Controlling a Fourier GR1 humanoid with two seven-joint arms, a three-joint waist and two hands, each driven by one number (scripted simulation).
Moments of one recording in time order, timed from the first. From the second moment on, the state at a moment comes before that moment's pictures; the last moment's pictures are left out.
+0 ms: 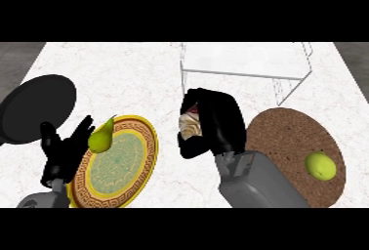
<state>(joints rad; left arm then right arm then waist) -0.05 0.19 0.07 -1.36 0.12 0.00 0.31 -0.56 -0.01 0.49 -1.59 0.82 -0.02 0.79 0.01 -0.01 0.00</state>
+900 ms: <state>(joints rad) -0.04 0.18 0.08 -1.36 0.12 -0.02 0.29 -1.14 -0.10 0.09 -1.59 0.79 0.18 1.03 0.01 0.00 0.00</state>
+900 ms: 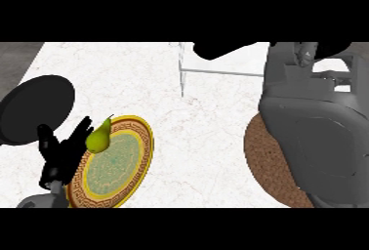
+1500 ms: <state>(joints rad) -0.06 0.17 0.08 -1.37 0.11 -0.01 0.31 -1.31 -0.25 -0.09 -1.23 0.73 0.20 0.85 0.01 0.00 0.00</state>
